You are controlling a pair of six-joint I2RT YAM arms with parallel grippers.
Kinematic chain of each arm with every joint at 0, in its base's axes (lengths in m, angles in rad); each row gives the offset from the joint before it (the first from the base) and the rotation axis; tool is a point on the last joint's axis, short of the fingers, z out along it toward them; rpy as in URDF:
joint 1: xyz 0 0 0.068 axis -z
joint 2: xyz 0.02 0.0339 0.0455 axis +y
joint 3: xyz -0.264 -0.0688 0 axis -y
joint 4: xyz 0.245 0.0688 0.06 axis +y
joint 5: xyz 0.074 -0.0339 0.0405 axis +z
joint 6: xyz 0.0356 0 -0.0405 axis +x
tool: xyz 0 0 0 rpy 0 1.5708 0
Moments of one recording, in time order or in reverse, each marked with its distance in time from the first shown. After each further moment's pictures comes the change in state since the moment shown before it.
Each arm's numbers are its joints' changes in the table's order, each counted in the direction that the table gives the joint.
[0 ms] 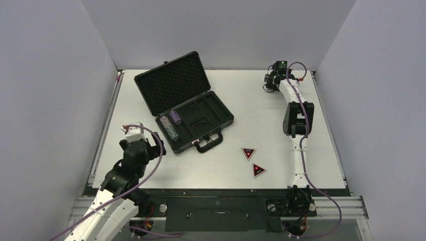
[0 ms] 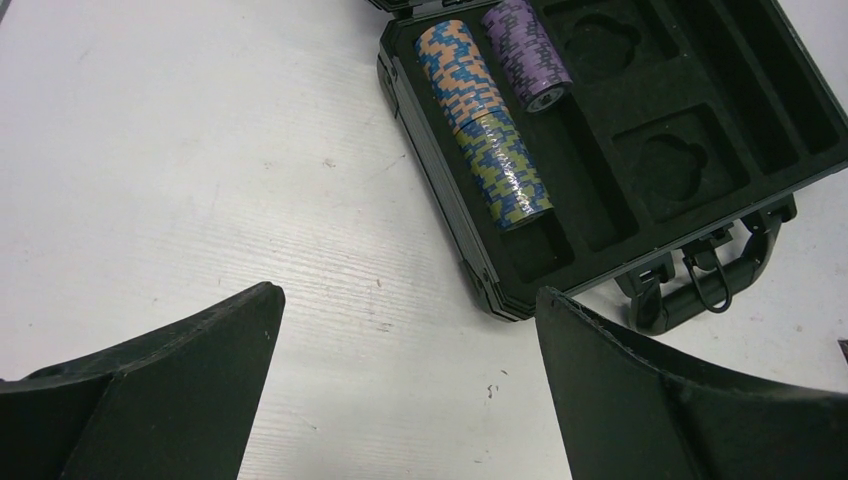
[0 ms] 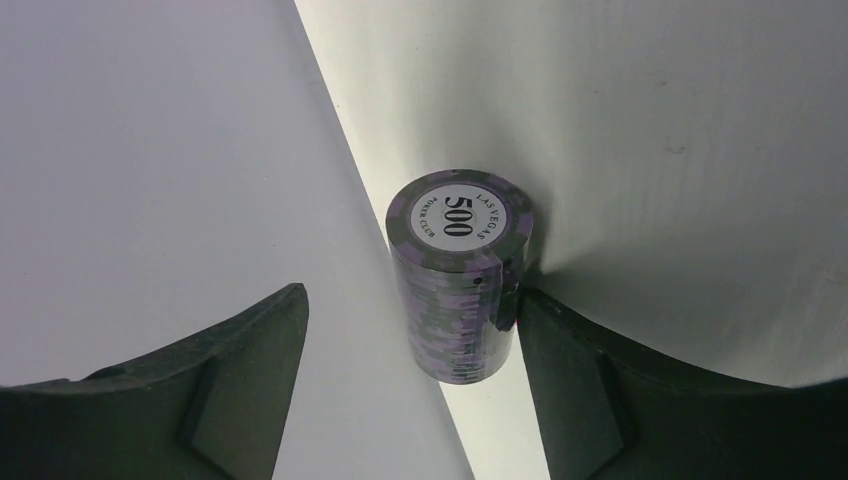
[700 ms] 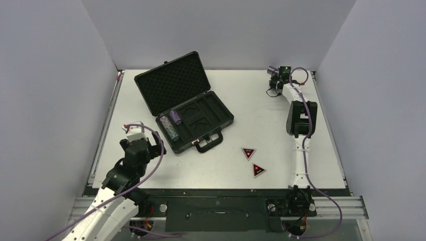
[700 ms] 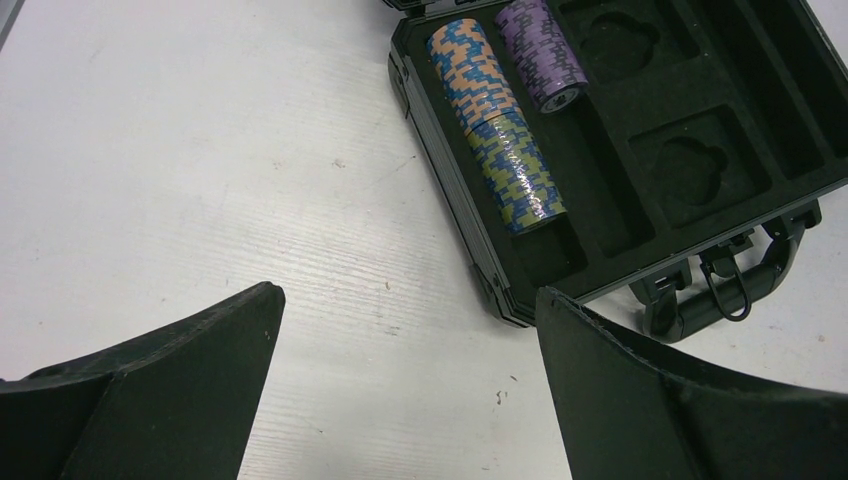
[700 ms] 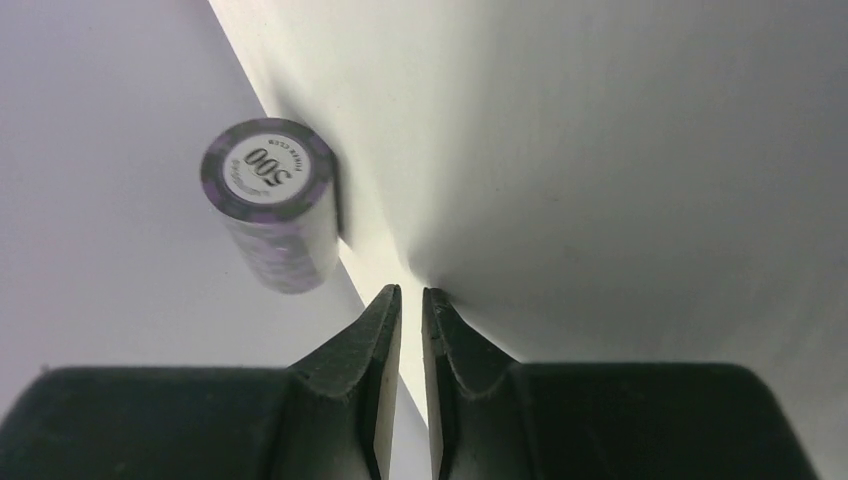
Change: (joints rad) left arm 0.000 0.042 -0.006 -0.018 0.026 0.005; right arm 0.043 -0.015 -0.141 -0.132 0.101 -0.031
